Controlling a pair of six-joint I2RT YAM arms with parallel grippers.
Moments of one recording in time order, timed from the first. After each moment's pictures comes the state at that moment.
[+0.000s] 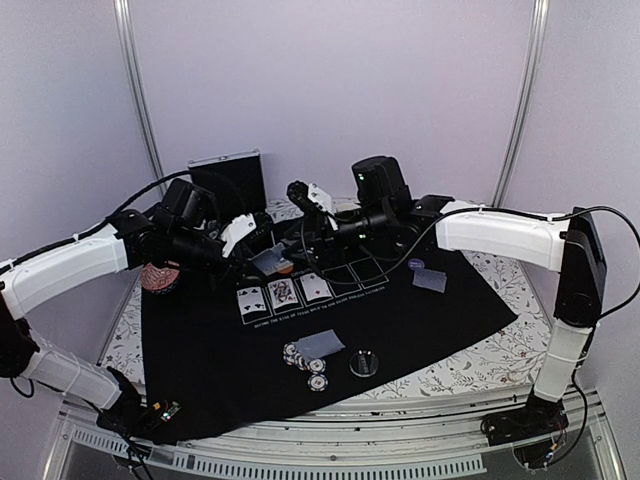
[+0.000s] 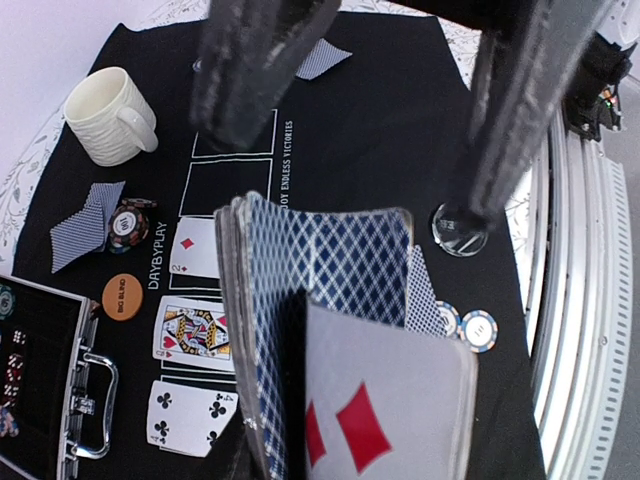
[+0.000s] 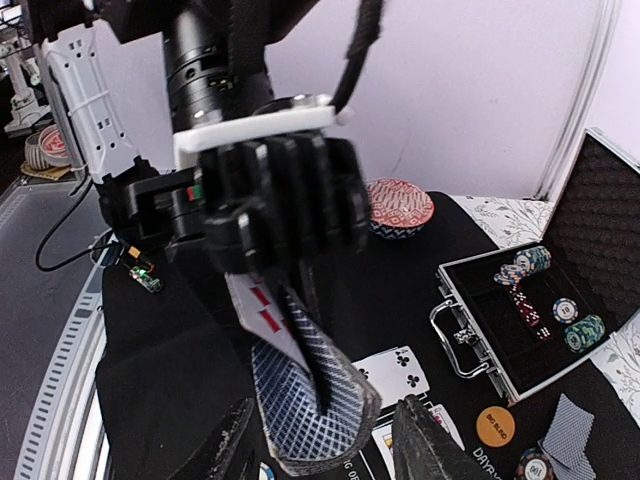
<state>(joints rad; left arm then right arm) -0.63 1.30 1.06 -0.55 0.41 0.39 0.87 1.86 1.57 -0.10 -0.65 -0.30</state>
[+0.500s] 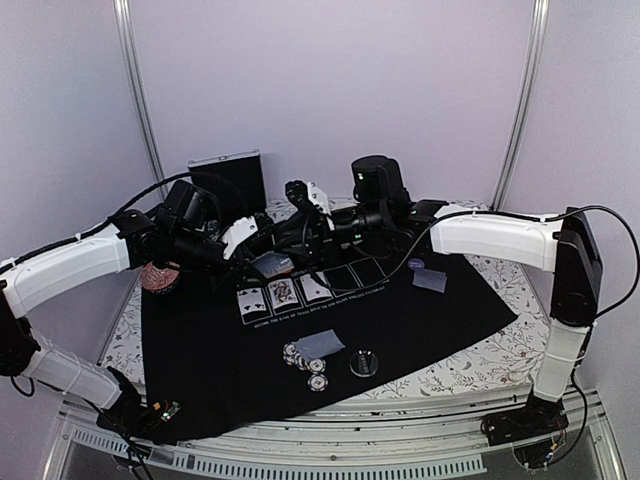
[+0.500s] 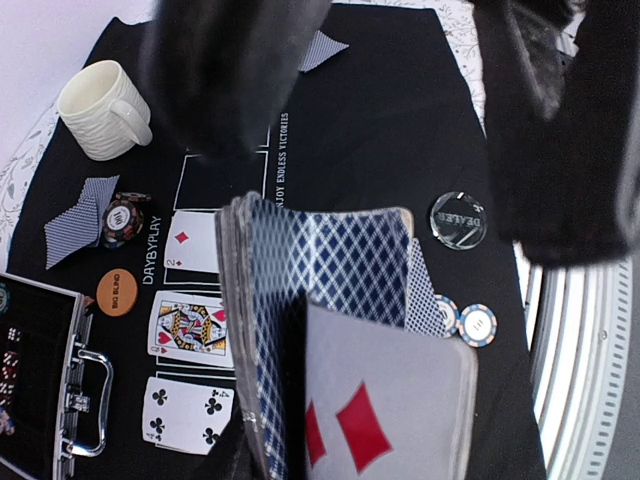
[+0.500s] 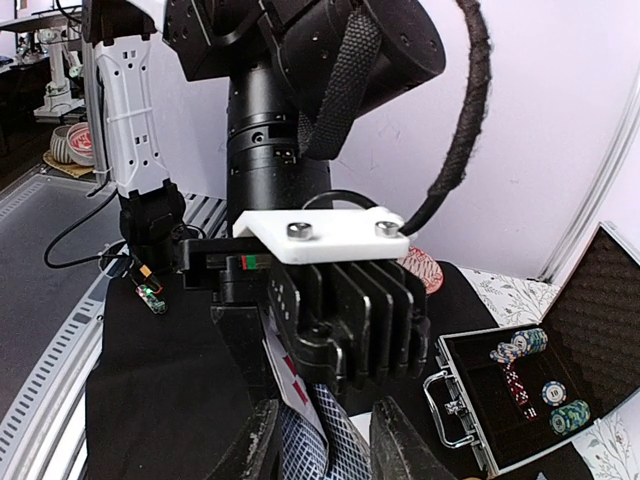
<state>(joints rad) -0.63 1.31 1.06 -0.56 0.41 0.40 0.88 1.87 1.54 0.08 -0.75 -0.37</state>
